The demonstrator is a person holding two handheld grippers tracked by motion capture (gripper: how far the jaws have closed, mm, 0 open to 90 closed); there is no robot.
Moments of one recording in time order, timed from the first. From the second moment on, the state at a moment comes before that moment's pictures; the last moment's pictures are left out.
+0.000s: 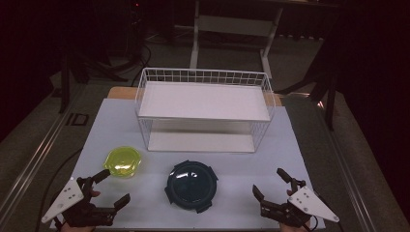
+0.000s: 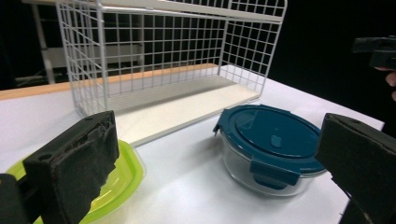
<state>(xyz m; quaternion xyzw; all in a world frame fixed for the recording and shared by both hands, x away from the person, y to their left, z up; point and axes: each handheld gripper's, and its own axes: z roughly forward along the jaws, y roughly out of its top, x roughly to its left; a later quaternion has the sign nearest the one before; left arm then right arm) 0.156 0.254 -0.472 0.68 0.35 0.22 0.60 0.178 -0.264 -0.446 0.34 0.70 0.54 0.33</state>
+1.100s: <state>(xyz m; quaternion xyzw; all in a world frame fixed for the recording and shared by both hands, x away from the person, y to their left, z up) 0.150 0.207 -0.461 0.72 0.31 0.17 0.60 0.174 -0.259 -0.433 0.34 0.68 0.55 0.34</state>
